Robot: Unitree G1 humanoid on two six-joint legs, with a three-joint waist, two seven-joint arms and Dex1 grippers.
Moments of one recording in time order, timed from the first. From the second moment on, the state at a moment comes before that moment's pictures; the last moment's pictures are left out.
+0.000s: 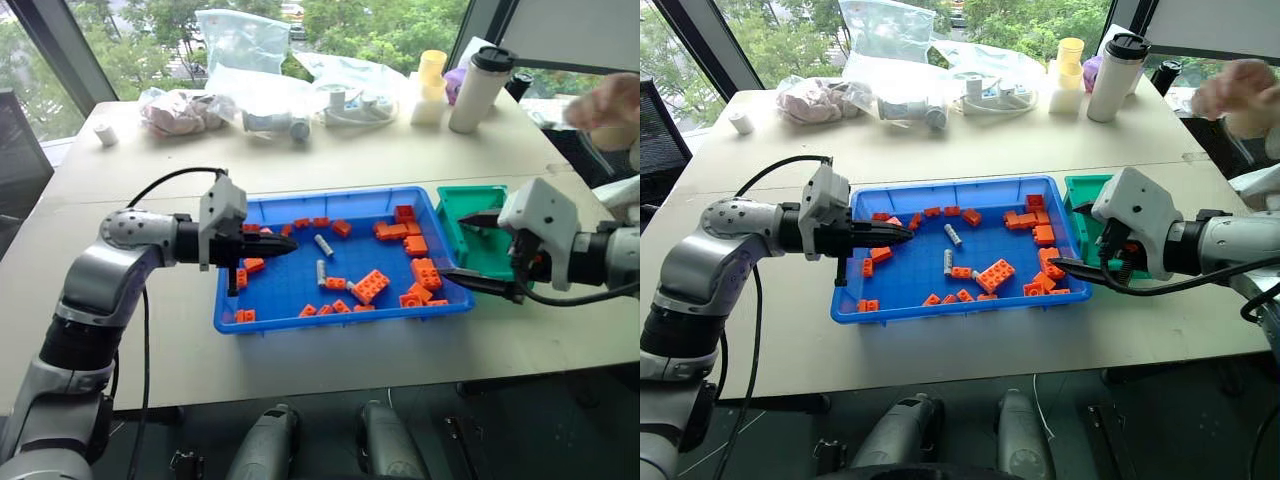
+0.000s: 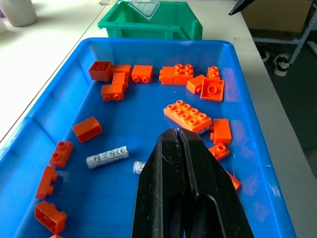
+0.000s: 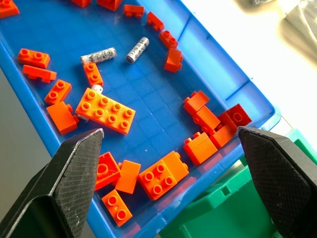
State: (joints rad) left arm -0.56 0.72 -0.06 -0.16 -0.48 0.51 -1.20; right arm -0.27 -1.14 -0.24 -0.58 0.57 0.84 0.92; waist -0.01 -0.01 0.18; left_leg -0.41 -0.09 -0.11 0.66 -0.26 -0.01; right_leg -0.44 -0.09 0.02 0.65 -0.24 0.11
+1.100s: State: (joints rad) left arm -0.50 0.78 -0.01 -0.21 -0.51 0.52 -1.16; right arm -0.56 -0.95 0.08 -0.43 0.47 0.82 0.87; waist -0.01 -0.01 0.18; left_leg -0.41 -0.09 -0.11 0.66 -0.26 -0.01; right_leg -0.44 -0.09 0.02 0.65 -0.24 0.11
